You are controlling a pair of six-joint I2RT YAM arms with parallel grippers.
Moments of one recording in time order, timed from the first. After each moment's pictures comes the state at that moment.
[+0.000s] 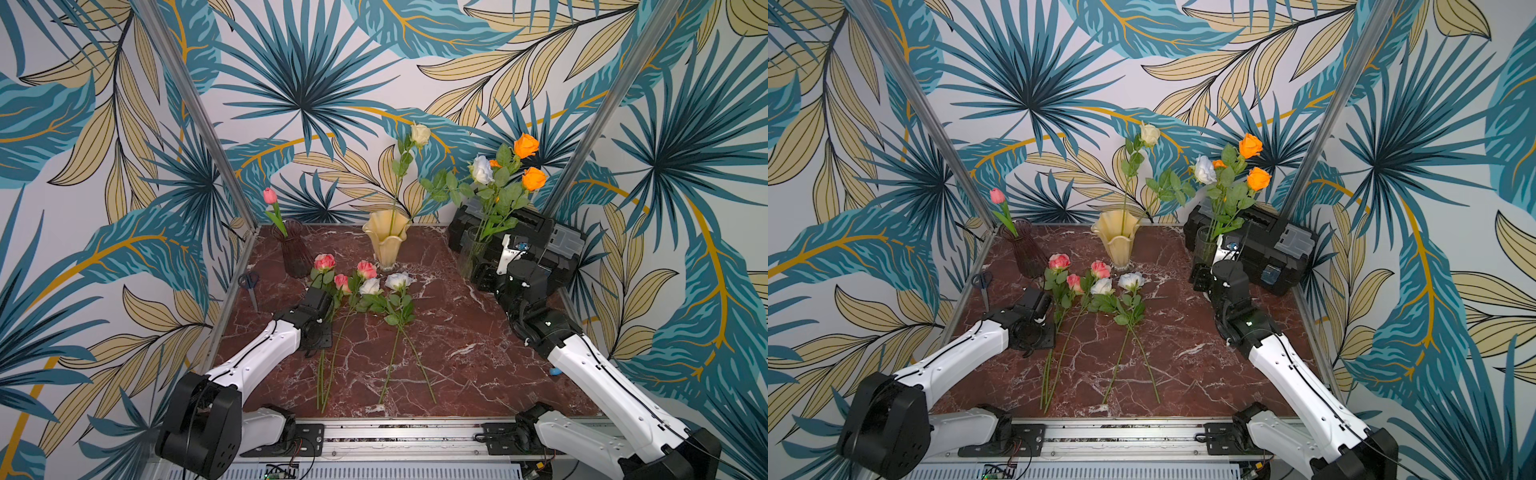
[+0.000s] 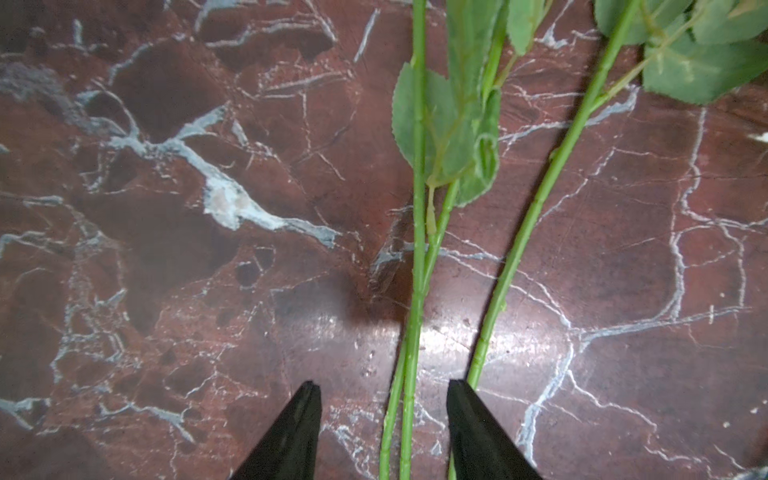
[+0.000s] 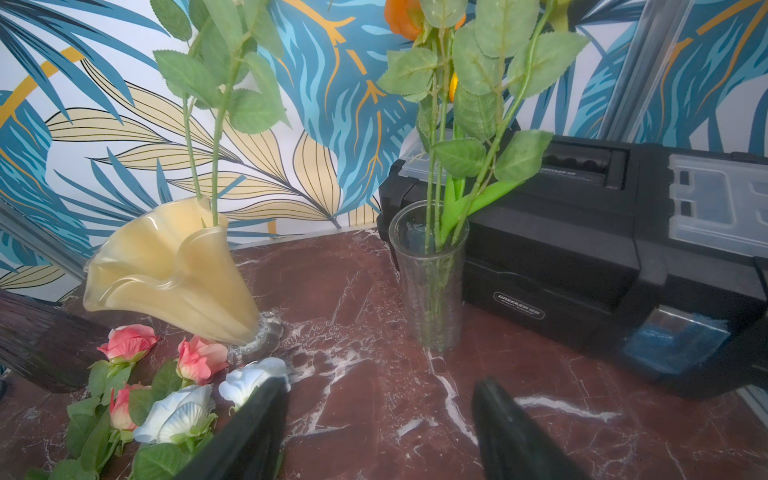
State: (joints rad) left arm -0.32 1.29 0.74 -0.73 -0.12 -0.43; right arm 0.40 1.03 0.91 -0.18 0.40 0.31
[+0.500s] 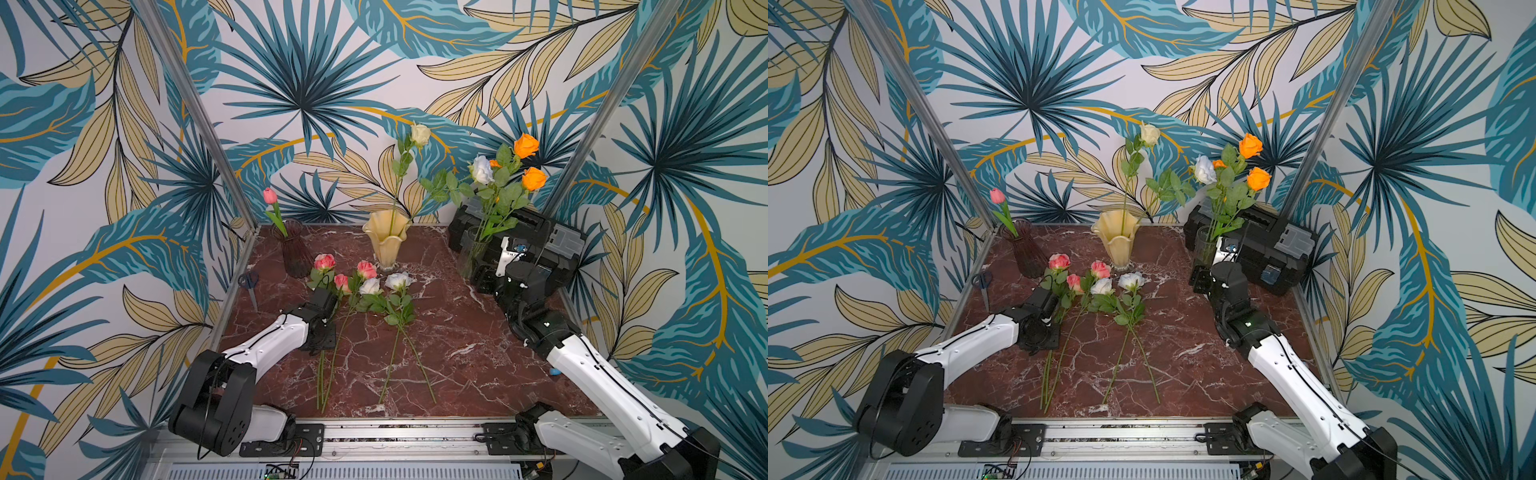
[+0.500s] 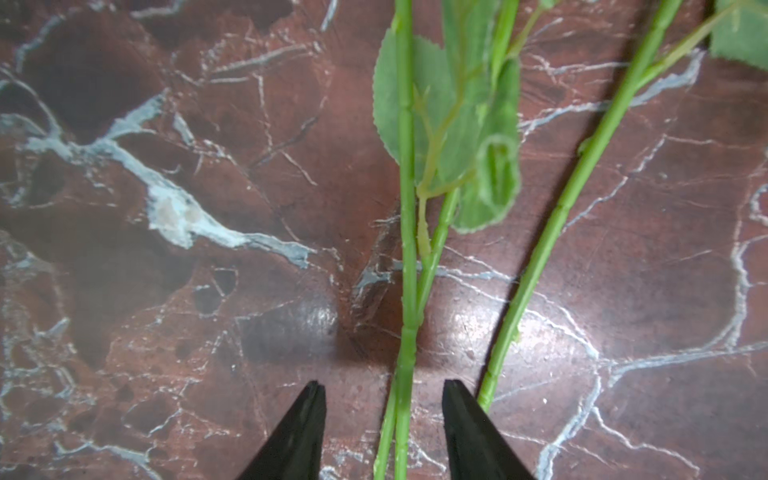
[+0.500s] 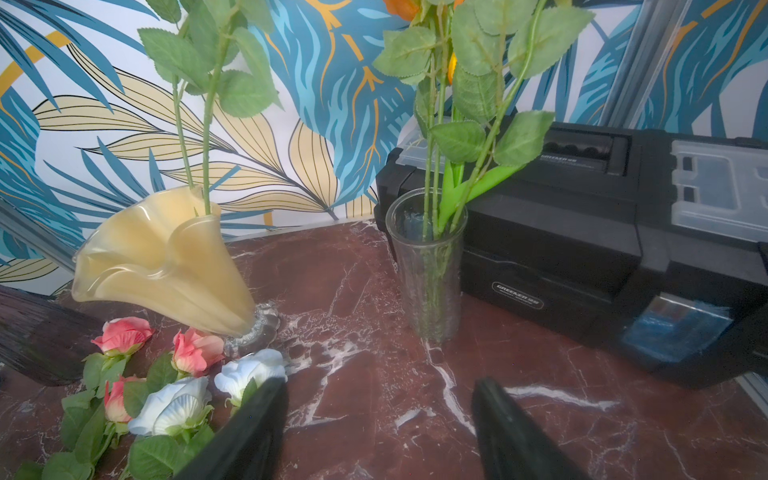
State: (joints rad) left arm -0.33 1.39 0.74 -0.69 -0.12 -0.43; right arm 0.40 1.03 0.89 -0.19 0.40 0.32
